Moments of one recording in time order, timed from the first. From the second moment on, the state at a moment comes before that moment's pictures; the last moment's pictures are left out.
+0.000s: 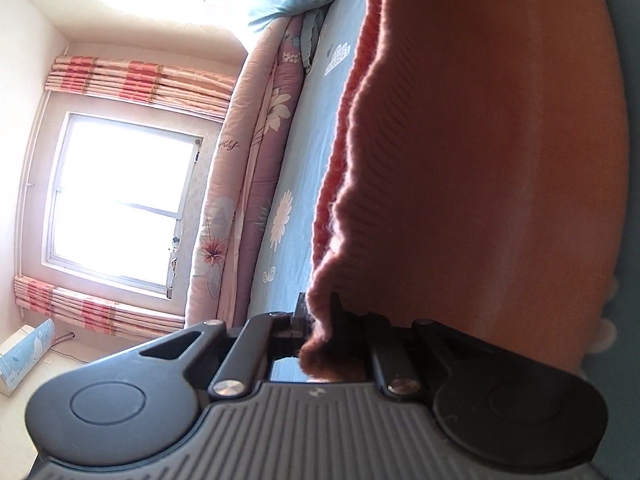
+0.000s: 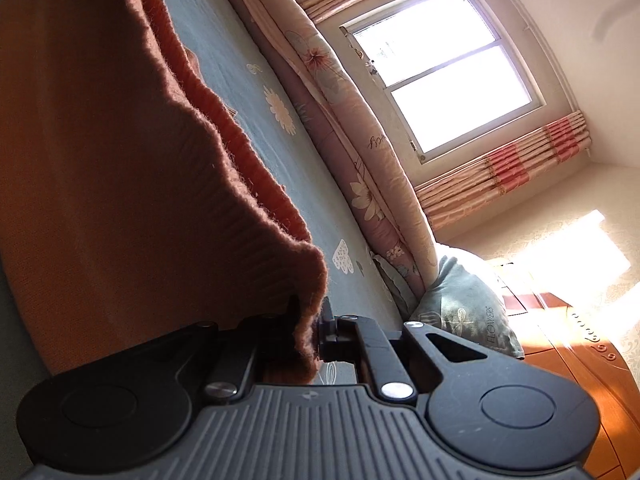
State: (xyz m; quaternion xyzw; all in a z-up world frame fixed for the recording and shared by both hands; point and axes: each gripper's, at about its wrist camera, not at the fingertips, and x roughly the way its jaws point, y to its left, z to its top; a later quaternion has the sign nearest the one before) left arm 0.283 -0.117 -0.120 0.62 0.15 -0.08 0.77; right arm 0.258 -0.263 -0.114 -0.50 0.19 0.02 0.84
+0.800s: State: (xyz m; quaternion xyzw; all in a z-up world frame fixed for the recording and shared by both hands) left arm 0.437 -0.143 -0.163 0.59 0.20 -0.09 0.78; right arm 0.408 -0.278 -0.143 -0.47 0.25 0.02 0.85
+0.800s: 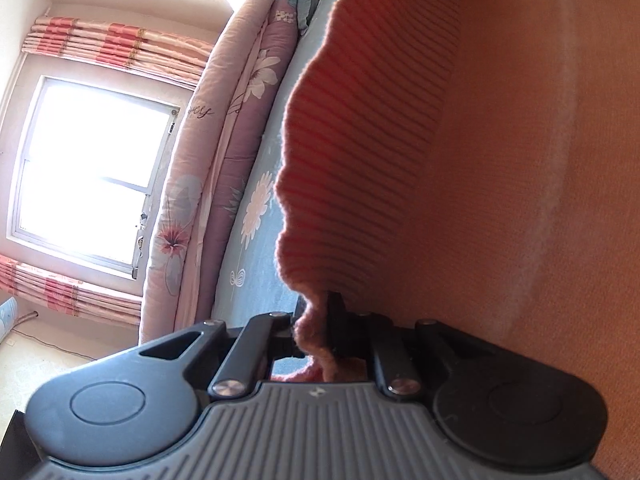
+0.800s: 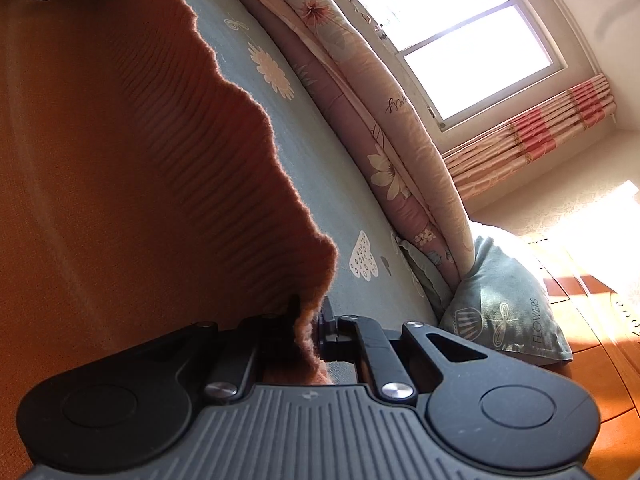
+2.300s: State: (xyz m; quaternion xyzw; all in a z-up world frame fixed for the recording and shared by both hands) left arm 0.420 -0.008 -0.090 0.33 0.32 -0.09 0.88; right arm 0.455 -0.424 -0.064 -0.04 0.36 0.08 0.93
